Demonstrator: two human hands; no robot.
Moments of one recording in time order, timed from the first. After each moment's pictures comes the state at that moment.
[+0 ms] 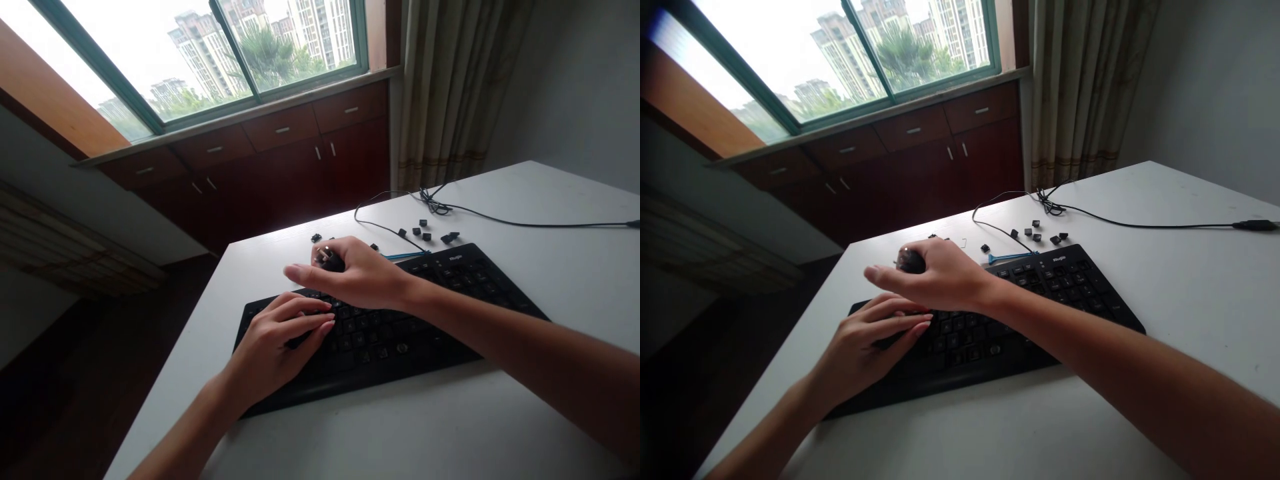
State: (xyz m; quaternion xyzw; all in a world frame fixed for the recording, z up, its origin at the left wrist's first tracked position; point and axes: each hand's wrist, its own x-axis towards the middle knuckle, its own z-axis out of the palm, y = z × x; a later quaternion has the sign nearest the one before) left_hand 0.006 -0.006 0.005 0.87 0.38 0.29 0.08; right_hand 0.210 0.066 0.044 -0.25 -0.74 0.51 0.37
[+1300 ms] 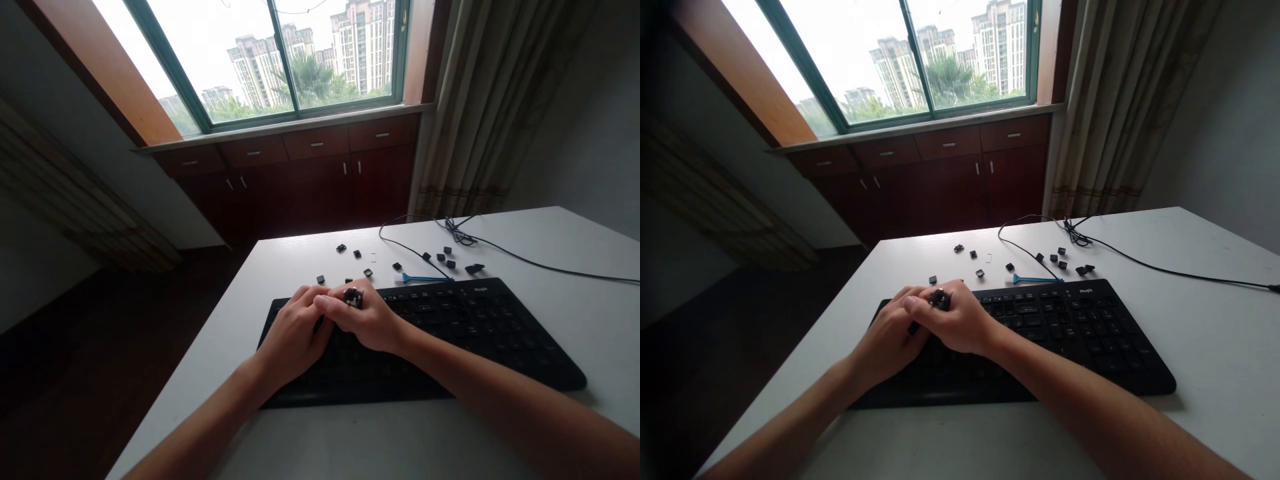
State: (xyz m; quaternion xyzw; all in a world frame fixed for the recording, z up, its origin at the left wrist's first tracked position) left_hand -0.005 0.000 -0.009 0.83 0.48 0.27 0.07; right_hand 0.169 0.047 0.005 -0.12 -0.65 0.64 0.39
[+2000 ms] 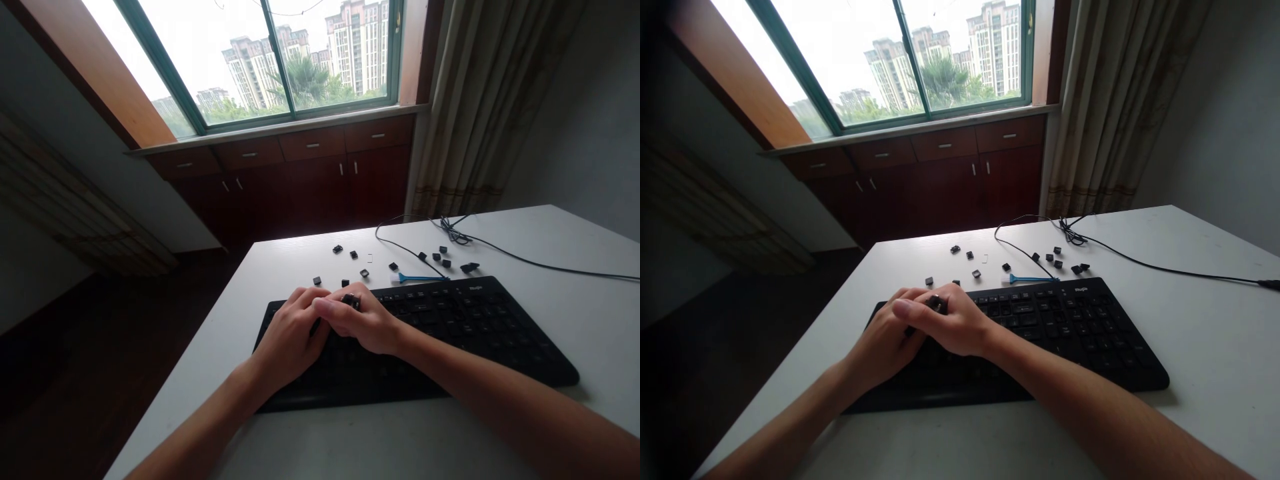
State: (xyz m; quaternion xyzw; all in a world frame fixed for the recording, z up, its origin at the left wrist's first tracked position) left_hand -0.005 0.000 -0.008 0.83 0.48 0.26 0.07; right_hand 0.173 0.048 0.004 -0.06 -0.63 0.68 0.38
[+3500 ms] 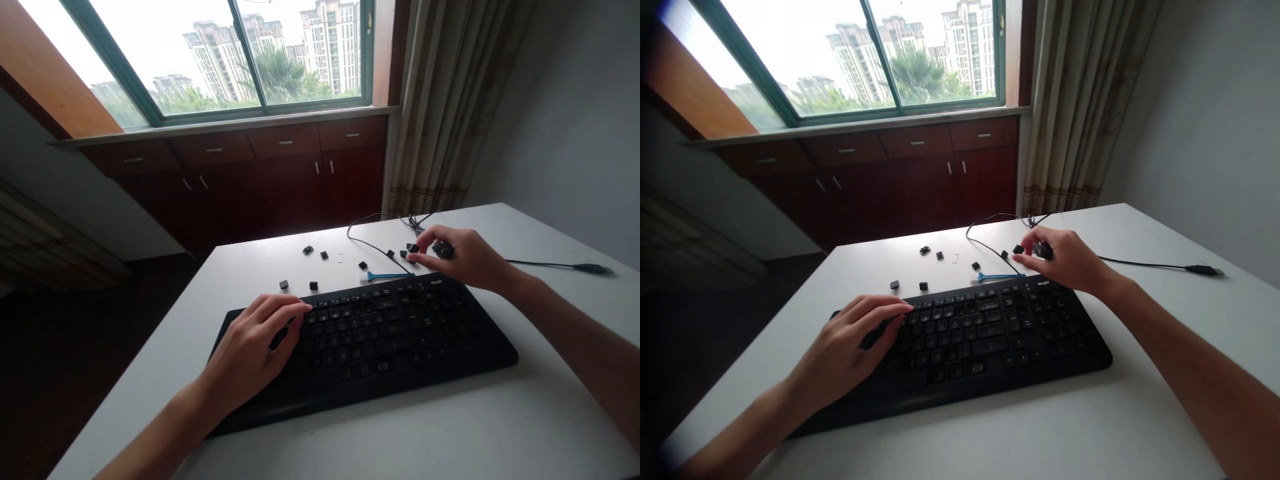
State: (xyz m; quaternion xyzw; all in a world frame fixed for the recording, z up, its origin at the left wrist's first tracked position) left_hand -0.003 0.000 -0.006 0.86 0.43 0.28 -0.01; right_hand 0.380 0.106 0.029 -0.47 -0.82 0.13 0.30
